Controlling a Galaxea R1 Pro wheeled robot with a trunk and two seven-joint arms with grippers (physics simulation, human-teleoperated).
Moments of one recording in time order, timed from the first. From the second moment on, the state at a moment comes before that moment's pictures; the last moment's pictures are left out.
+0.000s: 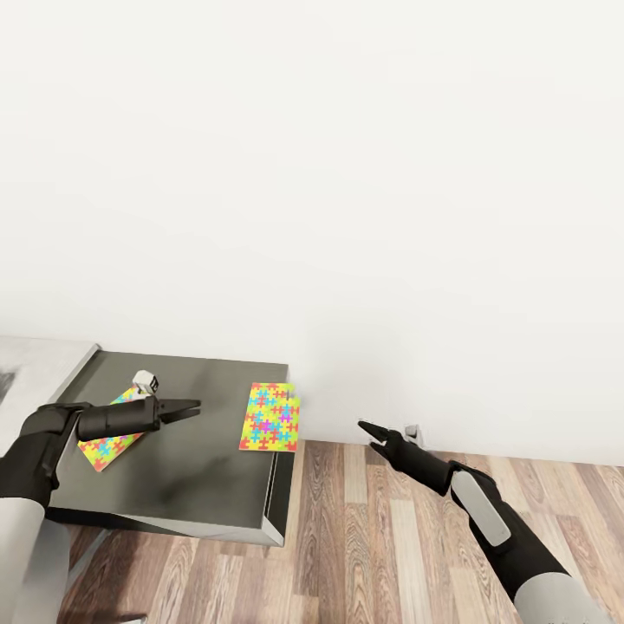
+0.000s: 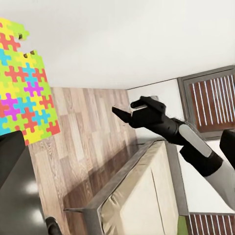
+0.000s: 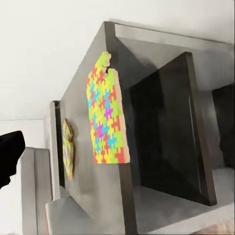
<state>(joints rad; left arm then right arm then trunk) -0.75 0.34 0.22 -0.90 -0.04 0.94 -1.57 -0.52 -0.15 0.14 -0.91 -1.03 0.60 0.50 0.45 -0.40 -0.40</state>
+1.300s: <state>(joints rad) -0.75 0.33 0.22 -0.90 -0.04 0.94 -1.57 -0.56 -0.14 0.14 -0.73 -0.96 0.57 0.51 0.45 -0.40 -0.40</state>
